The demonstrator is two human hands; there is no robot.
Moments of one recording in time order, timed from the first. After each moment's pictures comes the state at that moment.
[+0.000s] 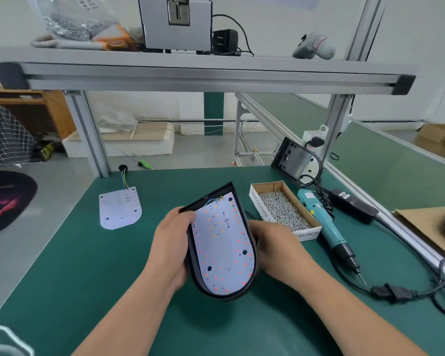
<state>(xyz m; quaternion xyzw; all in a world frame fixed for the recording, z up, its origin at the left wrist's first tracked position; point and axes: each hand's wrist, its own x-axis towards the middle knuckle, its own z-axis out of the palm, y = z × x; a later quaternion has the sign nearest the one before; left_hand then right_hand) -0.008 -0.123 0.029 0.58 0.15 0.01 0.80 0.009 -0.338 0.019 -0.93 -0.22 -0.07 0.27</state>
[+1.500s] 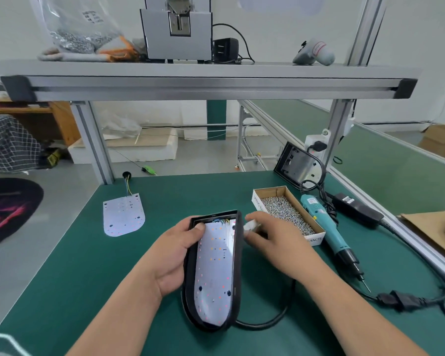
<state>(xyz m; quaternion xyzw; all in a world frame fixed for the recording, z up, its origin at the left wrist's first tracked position) -0.003 -0.105 0.027 0.54 0.06 -0.14 0.83 0.026 -0.342 0.024 -0.93 -0.15 -0.05 0.32</state>
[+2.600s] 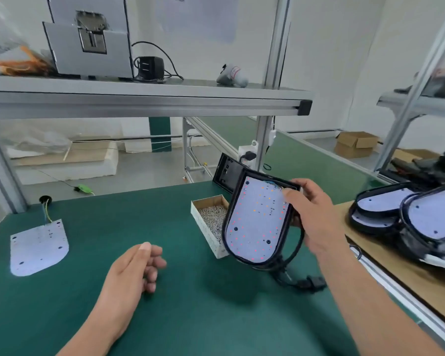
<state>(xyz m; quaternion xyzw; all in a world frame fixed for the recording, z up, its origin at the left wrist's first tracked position) 0.006 -0.131 -0.026 0.69 0.01 0.03 0.72 0.012 -0.486 0.083 -0.68 0.03 -0.23 0.70</state>
